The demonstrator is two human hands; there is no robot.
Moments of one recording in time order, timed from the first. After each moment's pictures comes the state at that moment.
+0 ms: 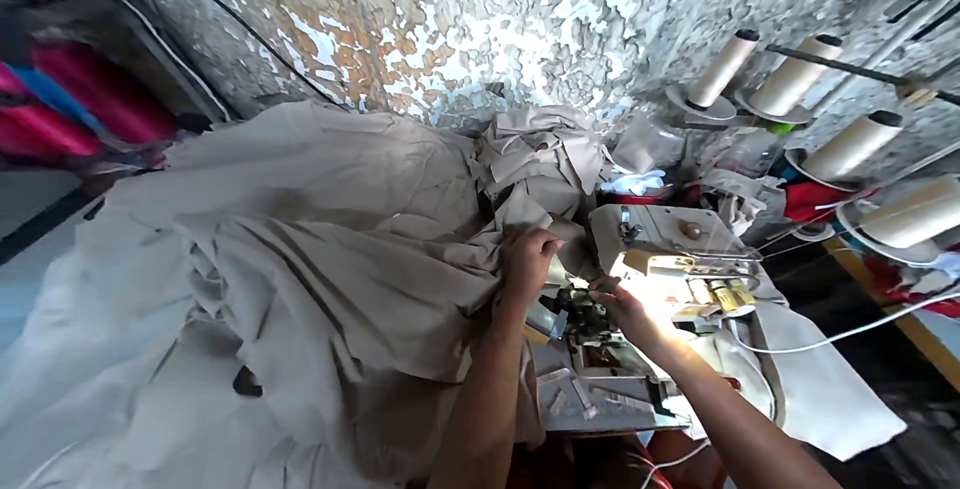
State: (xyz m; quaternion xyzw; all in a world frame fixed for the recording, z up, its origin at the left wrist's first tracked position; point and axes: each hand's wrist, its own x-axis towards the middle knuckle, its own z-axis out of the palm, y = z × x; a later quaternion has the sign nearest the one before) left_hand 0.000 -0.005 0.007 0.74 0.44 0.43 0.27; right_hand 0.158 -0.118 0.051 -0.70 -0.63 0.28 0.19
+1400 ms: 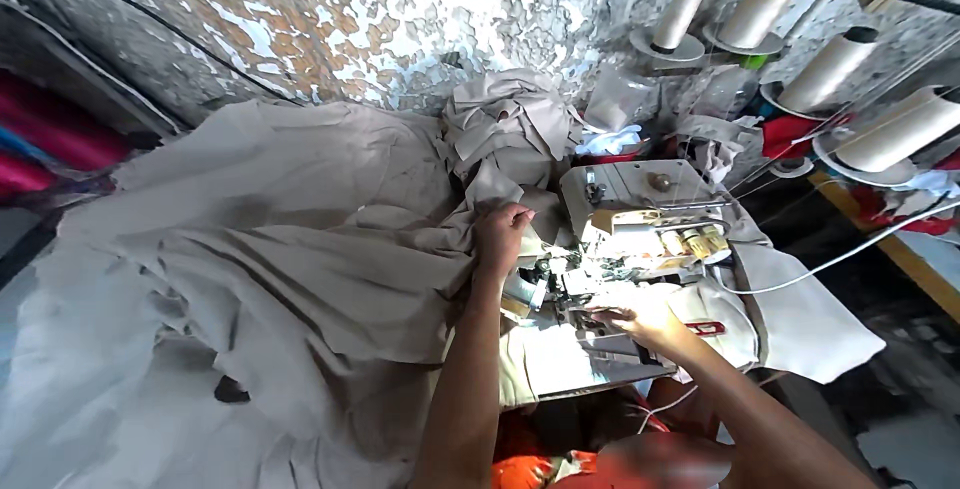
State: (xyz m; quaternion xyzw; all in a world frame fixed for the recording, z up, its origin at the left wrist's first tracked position) left_hand 0.000 0.003 0.006 0.73 0.45 0.40 0.32; right_hand 0.198 -0.180 0.014 -0.64 -0.72 0.24 0.14
